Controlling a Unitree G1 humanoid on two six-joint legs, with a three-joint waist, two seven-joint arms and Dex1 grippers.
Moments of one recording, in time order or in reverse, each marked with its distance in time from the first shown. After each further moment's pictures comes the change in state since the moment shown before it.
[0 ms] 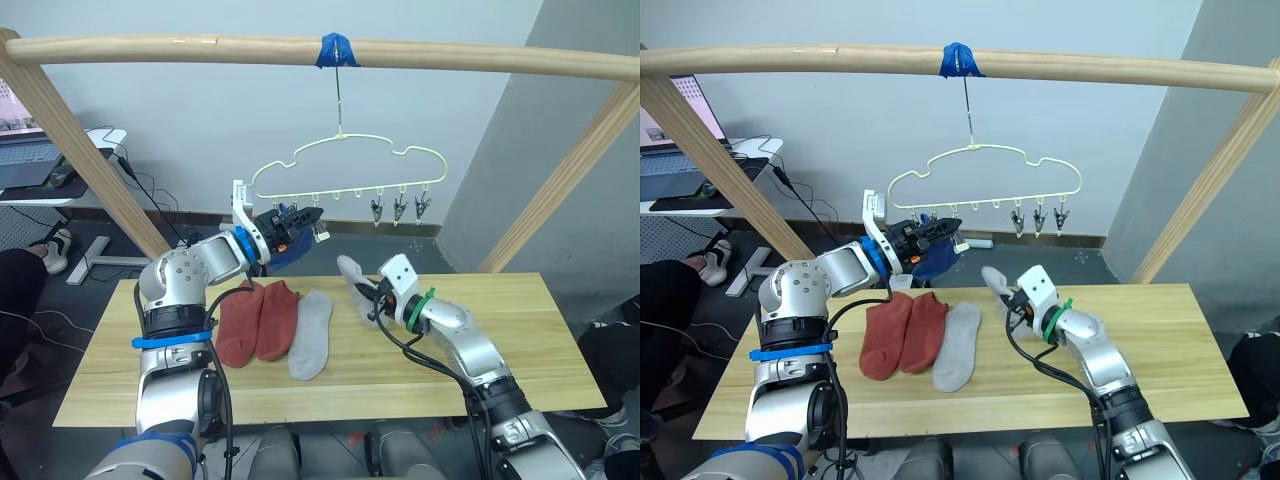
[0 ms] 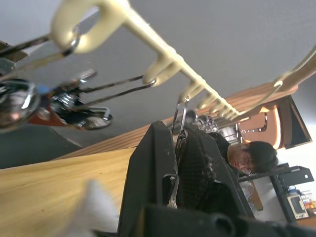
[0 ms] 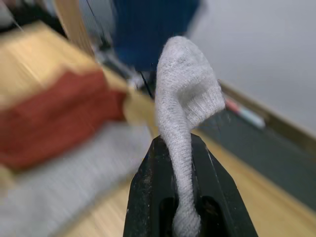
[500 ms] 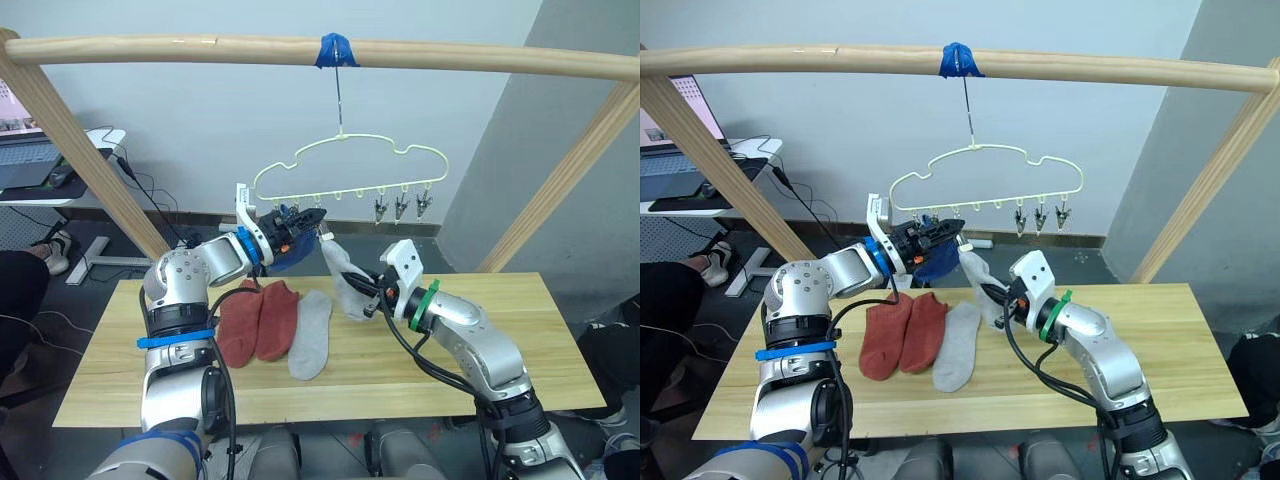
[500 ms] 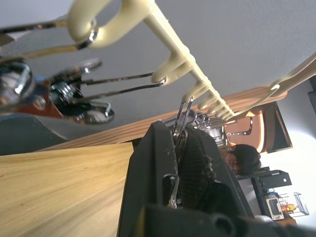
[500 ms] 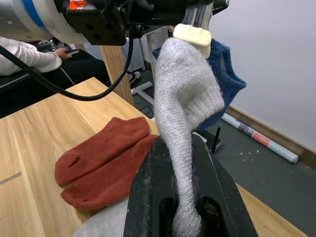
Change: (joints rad) left arm -0.012 -0.026 0.028 0.025 -0.033 0.026 0.025; right arm 0.012 0.003 0.000 -0.189 0.089 0.162 -0.026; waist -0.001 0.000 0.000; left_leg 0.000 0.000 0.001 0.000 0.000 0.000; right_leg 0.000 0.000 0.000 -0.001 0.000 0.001
